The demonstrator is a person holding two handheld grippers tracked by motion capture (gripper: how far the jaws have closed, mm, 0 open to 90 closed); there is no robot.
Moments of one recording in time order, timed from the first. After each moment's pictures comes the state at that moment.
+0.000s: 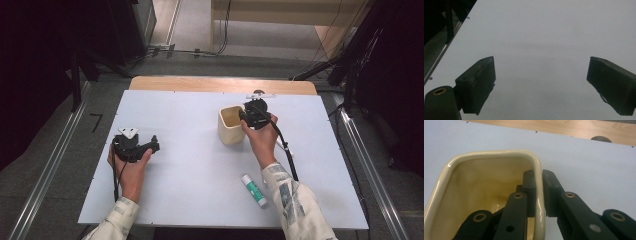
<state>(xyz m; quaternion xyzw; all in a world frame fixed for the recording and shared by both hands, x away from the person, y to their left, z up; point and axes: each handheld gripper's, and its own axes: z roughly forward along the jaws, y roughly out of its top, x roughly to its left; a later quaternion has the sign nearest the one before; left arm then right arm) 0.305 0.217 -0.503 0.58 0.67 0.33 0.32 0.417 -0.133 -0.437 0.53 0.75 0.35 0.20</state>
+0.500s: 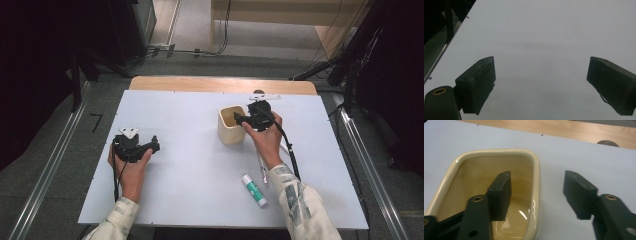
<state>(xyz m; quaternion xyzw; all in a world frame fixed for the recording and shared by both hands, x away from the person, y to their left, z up) 0.305 0.217 -0.503 0.58 0.67 0.33 0.32 0.415 -0.143 -0.440 0.50 0.75 0.37 0.19</state>
